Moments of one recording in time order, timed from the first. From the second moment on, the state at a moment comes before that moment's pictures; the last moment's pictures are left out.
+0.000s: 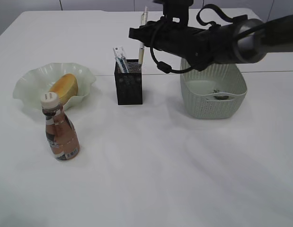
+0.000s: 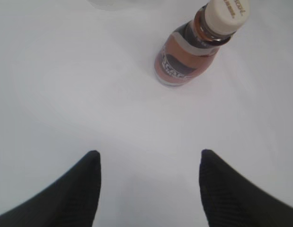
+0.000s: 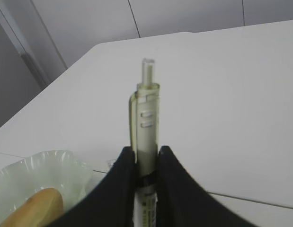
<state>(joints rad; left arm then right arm) -0.11 1.09 -0.81 -0.18 0.84 -0.05 0.38 2.18 -1.64 -0.11 -0.26 0.35</state>
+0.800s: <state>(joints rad) -0.11 1.09 -0.81 -0.18 0.87 -0.05 0.38 2.26 -1.68 -0.14 -0.35 0.39</state>
